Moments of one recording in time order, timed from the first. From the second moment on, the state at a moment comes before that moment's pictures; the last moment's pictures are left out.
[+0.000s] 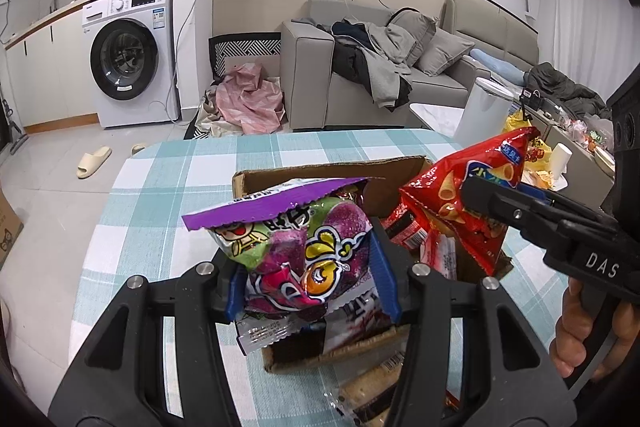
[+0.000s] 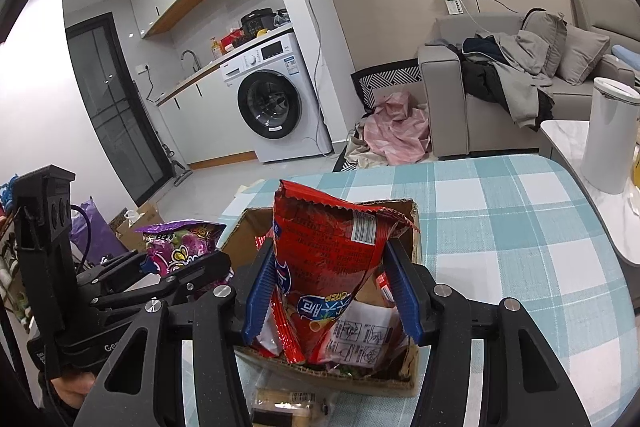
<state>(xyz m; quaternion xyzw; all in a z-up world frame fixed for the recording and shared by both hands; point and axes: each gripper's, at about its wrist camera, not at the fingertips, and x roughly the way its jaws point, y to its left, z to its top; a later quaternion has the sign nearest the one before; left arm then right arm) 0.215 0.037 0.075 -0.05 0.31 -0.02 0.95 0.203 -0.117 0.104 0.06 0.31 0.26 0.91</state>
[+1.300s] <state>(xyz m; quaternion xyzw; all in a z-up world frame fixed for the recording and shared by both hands) 0.252 0.041 0.033 -0.02 0.35 -0.03 0.94 0.227 -0.108 0.077 0.02 0.31 0.25 0.92</state>
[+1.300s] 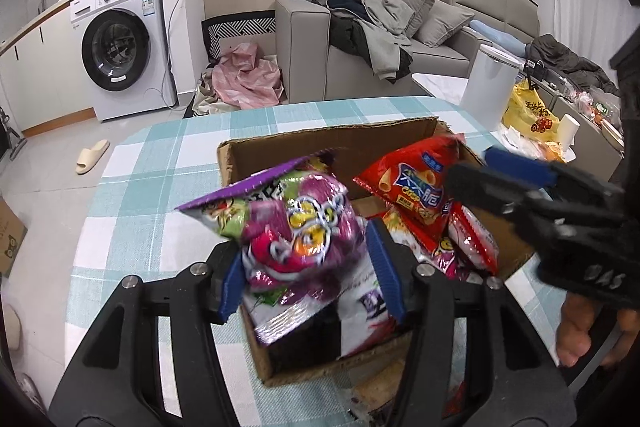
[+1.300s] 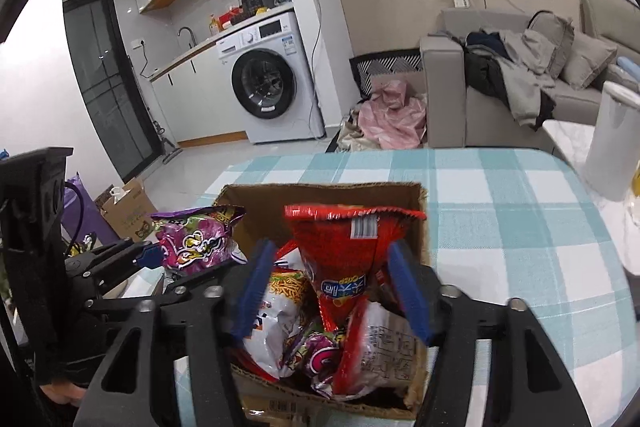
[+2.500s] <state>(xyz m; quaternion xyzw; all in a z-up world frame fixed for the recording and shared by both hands) 0.110 0.046 0.037 -0.04 0.32 -0.02 0.94 0.146 -0.149 0.050 0.00 0.37 0.26 0.89</state>
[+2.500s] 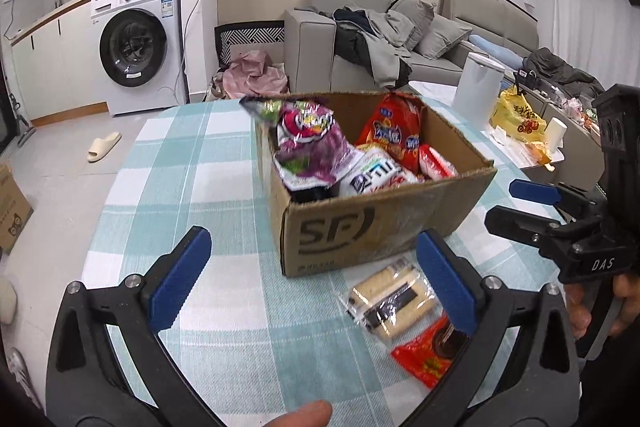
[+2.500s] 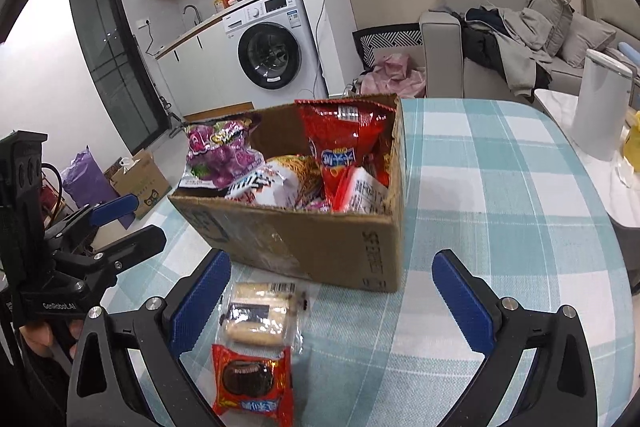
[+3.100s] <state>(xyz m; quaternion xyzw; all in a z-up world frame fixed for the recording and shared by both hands) 0.107 0.044 0.020 -0.02 0.34 -0.01 0.94 0.119 -0.129 0.014 -0.08 0.42 0.29 0.86</state>
